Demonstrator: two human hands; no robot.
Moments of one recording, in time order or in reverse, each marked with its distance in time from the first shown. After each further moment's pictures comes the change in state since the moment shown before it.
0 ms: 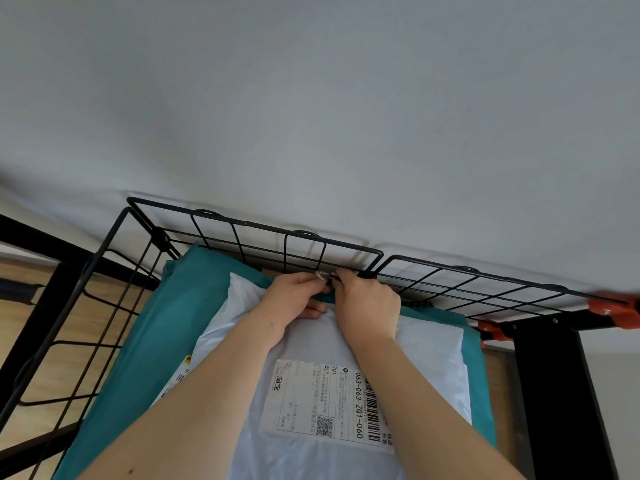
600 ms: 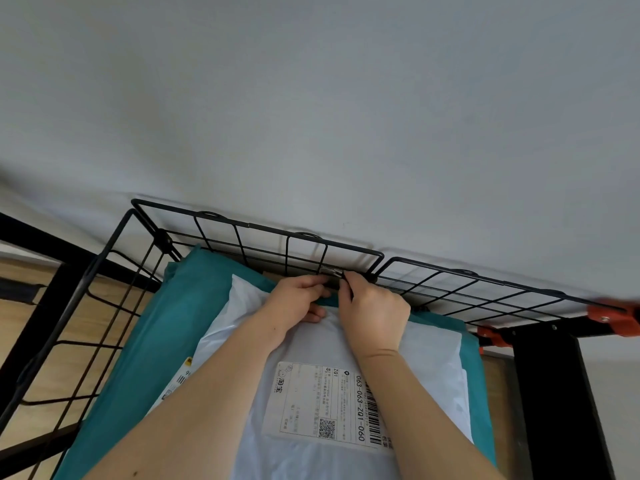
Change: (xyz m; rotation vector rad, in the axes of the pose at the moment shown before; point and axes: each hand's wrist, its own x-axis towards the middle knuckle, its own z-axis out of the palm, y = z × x) left_hand 0.002 -0.001 0.001 0.049 -0.022 -0.003; right_hand -0.002 0.002 -0.009 0.096 0.170 0.017
